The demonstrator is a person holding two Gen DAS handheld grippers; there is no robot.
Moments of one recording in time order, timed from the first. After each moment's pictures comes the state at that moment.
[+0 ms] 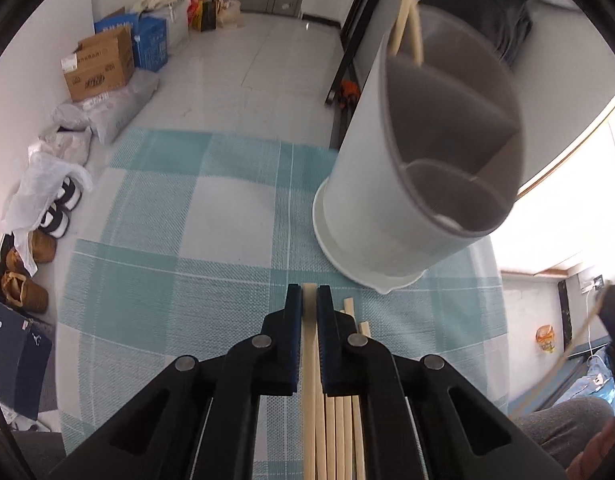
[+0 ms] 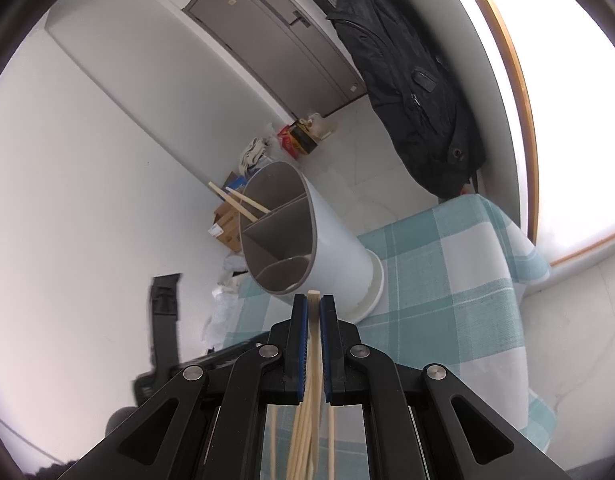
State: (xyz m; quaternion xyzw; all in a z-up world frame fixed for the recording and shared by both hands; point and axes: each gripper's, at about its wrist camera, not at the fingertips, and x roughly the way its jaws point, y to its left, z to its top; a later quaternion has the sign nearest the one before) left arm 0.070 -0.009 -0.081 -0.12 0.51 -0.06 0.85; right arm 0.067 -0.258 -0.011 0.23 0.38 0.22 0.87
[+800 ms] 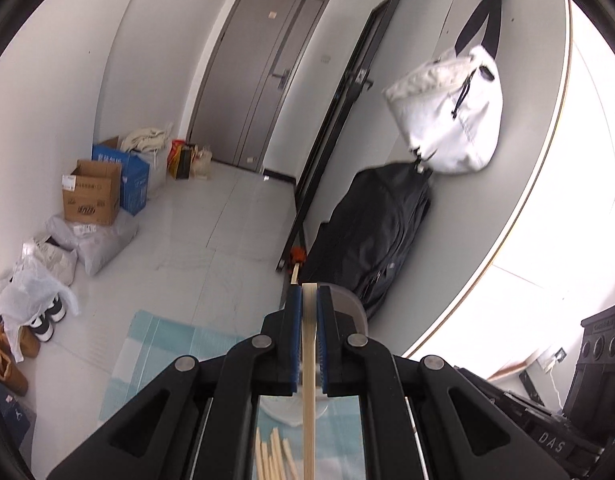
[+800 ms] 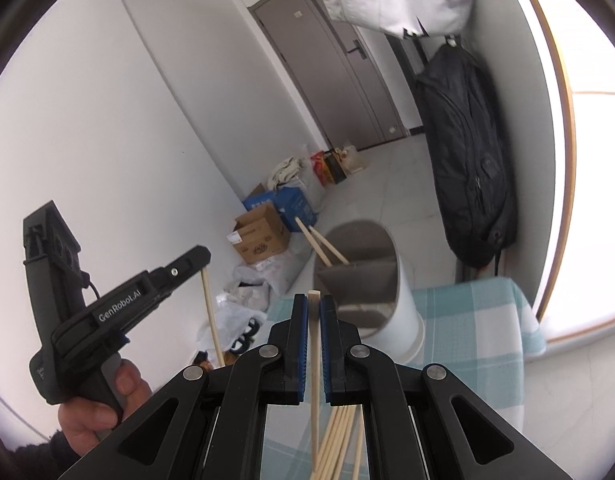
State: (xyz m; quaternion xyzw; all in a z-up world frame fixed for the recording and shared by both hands) left arm 0.051 0.010 0.045 -0.18 0.24 -0.10 0.95; right arm 0.055 -0.206 0.076 0.14 0.31 0.25 0.91
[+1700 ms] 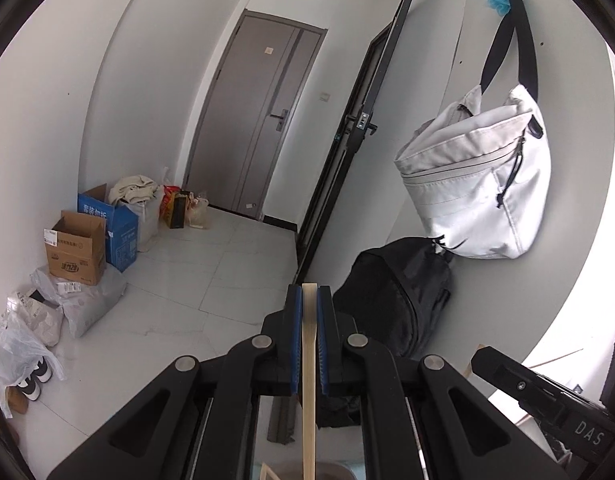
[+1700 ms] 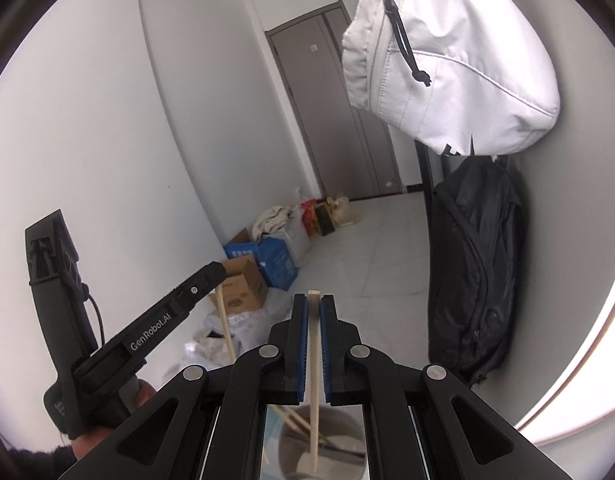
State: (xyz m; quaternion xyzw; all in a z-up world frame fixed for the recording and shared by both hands) left arm 0.163 0.003 0.085 -0.17 0.18 -0.07 0.97; right arm 0.197 -0.193 0.163 0.09 0.25 0.23 0.94
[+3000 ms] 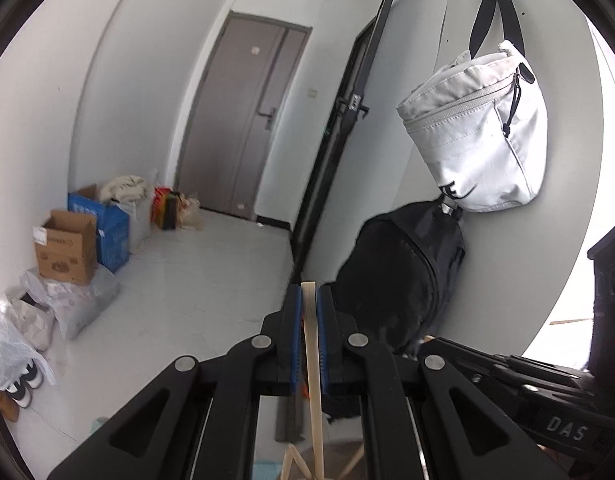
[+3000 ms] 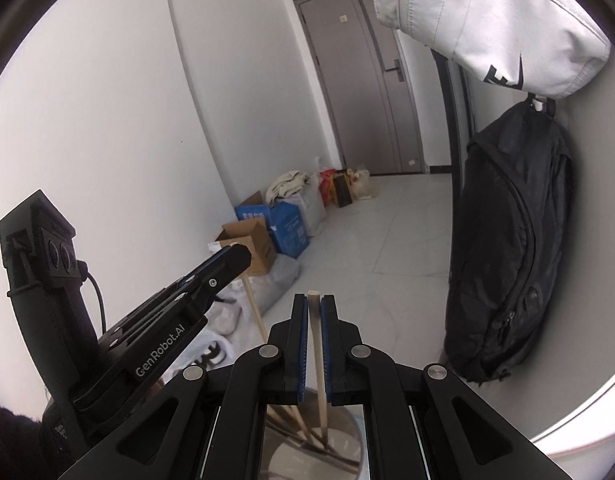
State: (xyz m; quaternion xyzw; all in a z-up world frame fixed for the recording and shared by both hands) left arm 0.164 0.004 0.028 -0.16 0.18 -0.11 0.97; right arm 0.228 -0.167 0.086 0.04 0.29 0.28 0.92
